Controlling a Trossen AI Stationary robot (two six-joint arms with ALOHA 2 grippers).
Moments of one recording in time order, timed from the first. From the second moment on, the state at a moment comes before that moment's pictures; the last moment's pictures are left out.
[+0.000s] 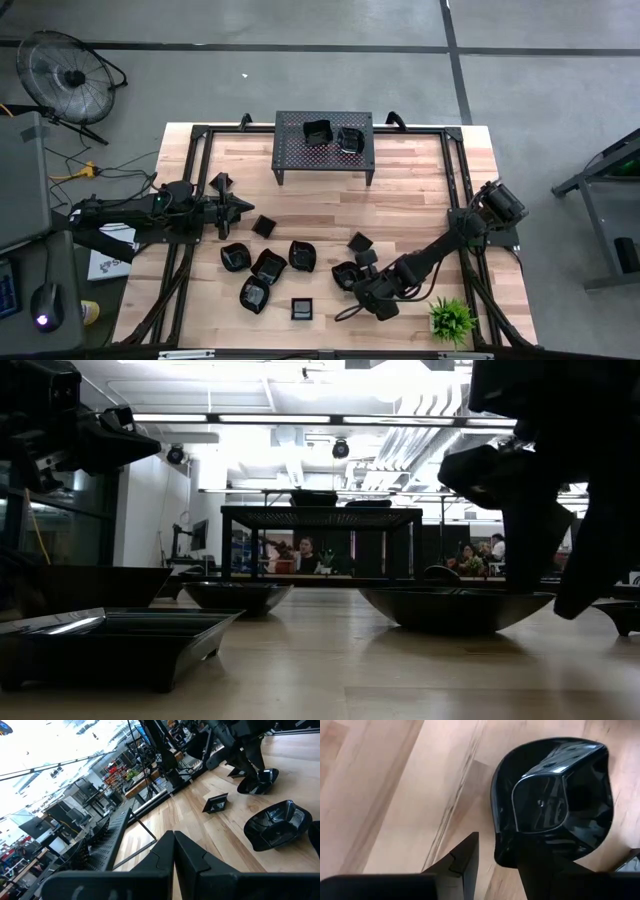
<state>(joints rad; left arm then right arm) 0.06 0.02 0.02 0.01 0.06 0.65 0.59 1.85 1.10 -0.43 0.21 0.20</state>
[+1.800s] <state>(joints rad) 0.06 0.02 0.02 0.01 0.06 0.65 0.51 1.85 1.42 -0.83 0.55 0.59</state>
